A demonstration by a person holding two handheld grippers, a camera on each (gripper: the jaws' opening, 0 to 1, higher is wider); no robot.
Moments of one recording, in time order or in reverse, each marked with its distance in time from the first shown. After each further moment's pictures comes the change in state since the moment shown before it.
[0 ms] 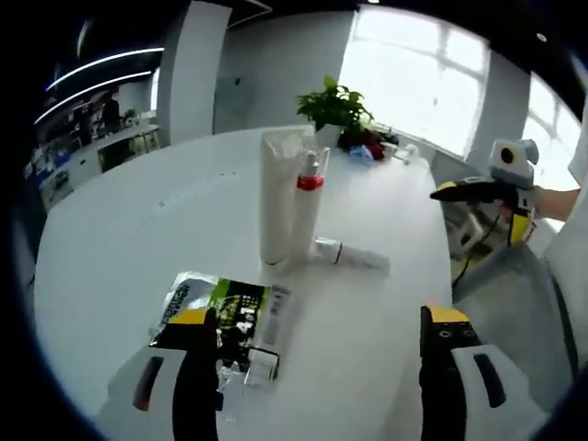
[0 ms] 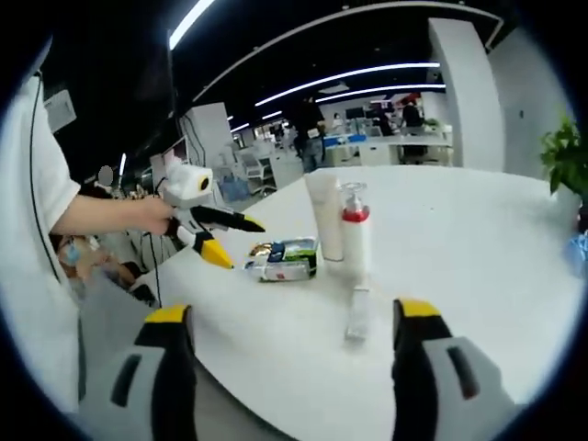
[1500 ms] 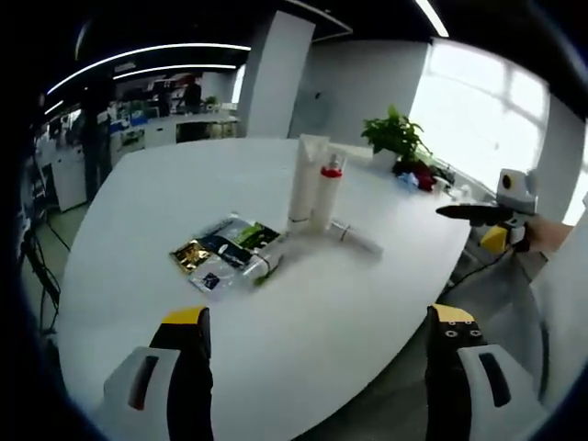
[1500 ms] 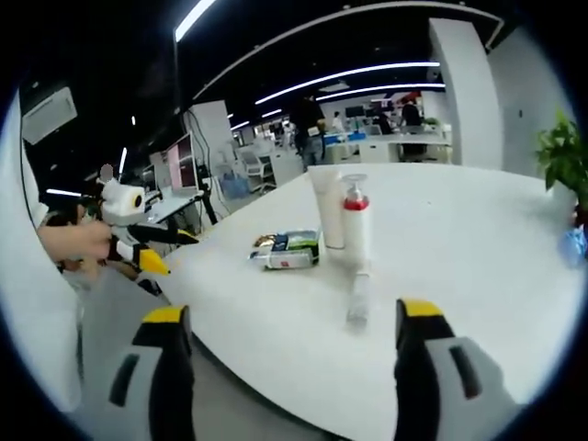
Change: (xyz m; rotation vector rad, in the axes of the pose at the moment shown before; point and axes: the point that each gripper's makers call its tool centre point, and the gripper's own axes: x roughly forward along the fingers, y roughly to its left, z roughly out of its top) left arm -0.086 -0.059 -0.056 -0.237 -0.108 0.284; right arm -0.021 0.006 -0.013 -0.002 0.002 -0.008
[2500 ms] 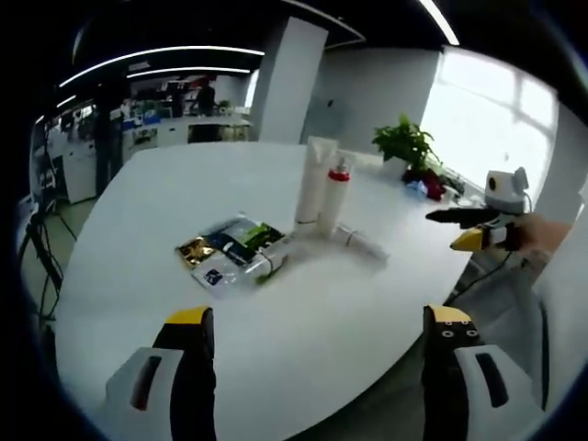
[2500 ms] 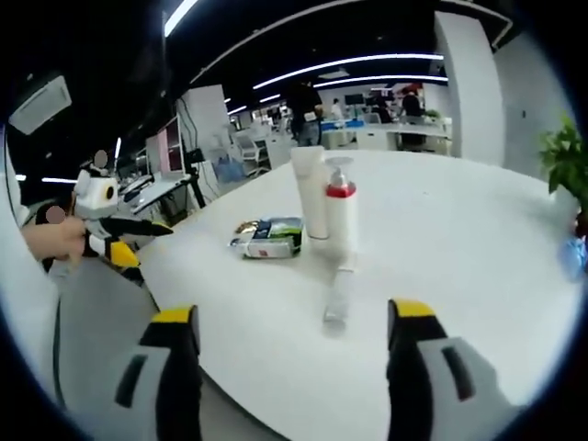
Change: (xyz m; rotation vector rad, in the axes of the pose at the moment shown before) left arm 0.003 0.004 -0.001 -0.037 -0.049 0.046; right arm 0.036 -0.033 -0.012 -0.034 0.112 -0.012
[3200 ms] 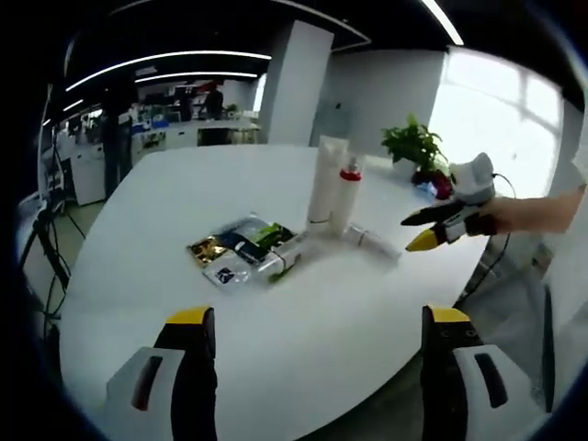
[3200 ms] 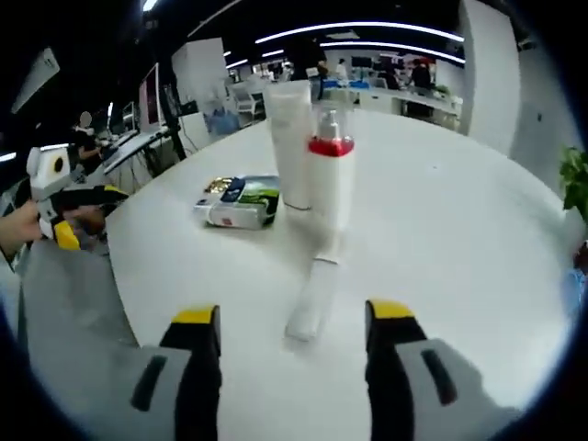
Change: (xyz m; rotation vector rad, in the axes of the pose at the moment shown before) left arm 0.001 0.013 -0.005 0.006 -0.011 0.042; right arm 0.075 -0.042 -0.022 -0.080 0.253 -0.037
